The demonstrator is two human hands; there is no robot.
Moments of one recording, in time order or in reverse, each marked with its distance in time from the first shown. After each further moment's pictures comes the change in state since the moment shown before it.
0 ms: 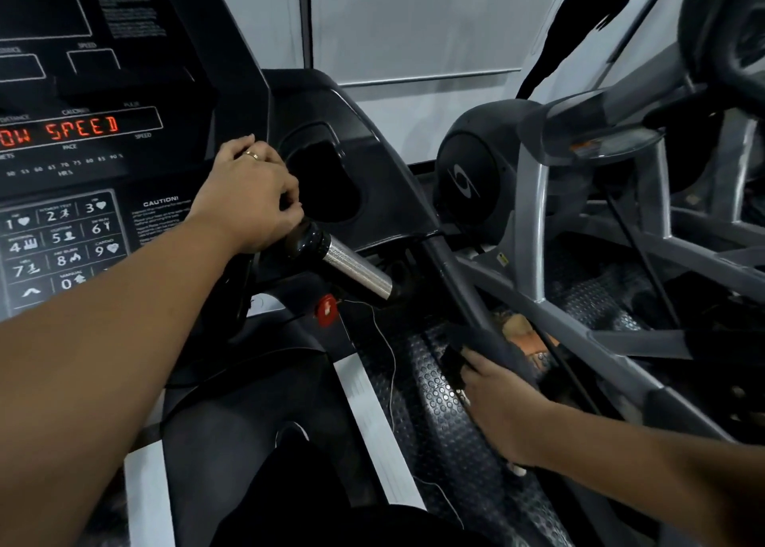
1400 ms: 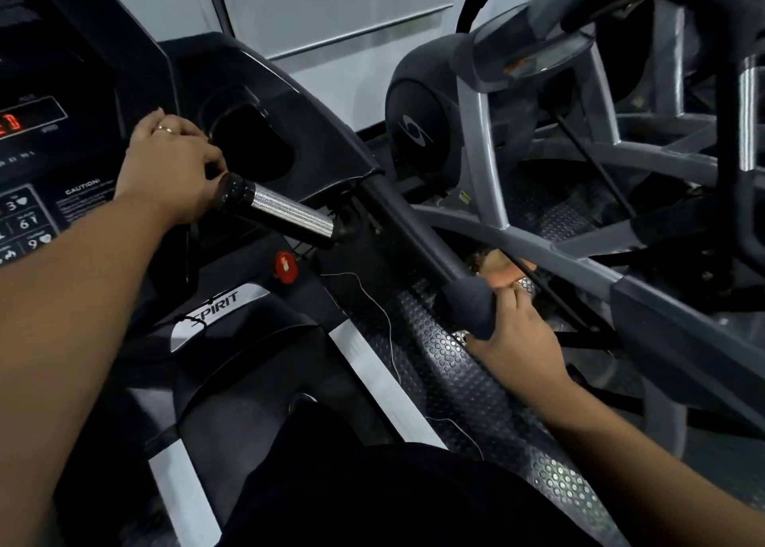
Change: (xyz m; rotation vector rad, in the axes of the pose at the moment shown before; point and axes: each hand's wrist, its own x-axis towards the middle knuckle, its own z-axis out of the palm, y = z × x) left_hand -0.007 0.010 -0.006 0.130 -0.013 0.061; right_hand -0.032 -0.072 0.041 1.392 0.585 1.094
